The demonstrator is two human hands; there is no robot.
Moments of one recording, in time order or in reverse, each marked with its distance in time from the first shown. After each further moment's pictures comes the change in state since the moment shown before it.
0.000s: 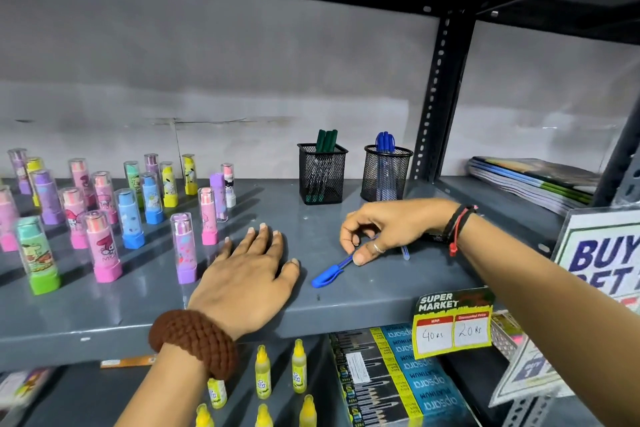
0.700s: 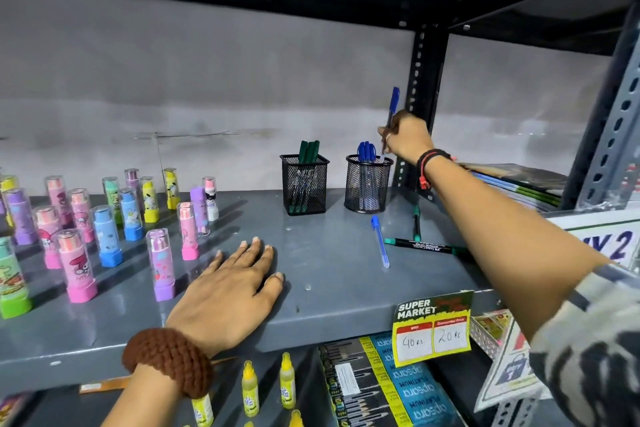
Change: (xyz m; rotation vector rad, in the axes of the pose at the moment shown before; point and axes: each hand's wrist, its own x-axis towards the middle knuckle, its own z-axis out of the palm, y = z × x) left_hand -0.003 0.001 -0.001 -0.045 0.005 0.085; right_hand 0.007 0.074 -0.107 0.094 1.222 0.468
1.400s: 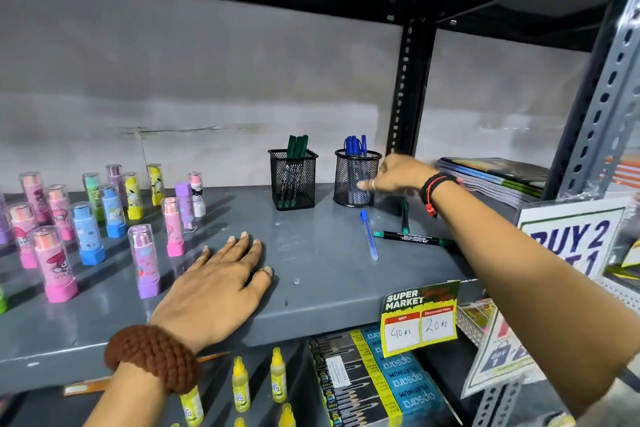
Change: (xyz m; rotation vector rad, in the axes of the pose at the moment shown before) left_hand 0.004 -0.002 0.002 -0.002 0.002 -0.006; right_hand -0.064 0.000 -0.012 -0.387 -0.493 0.126
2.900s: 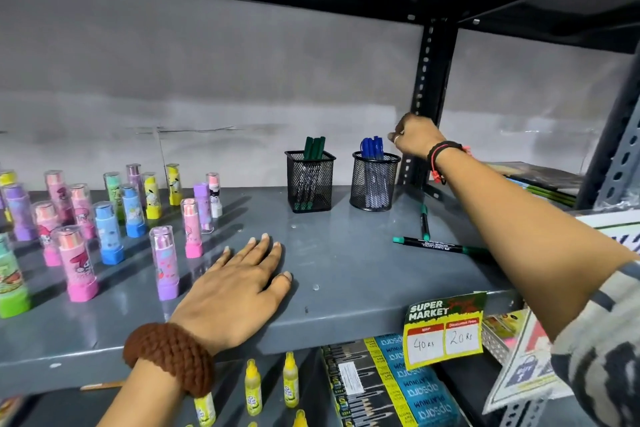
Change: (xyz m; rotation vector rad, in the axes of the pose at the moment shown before) left_hand 0.005 -0.005 0.001 -0.011 -0.029 0.047; right_hand 0.063 -0.006 -0.027 0.086 0.368 -0.057
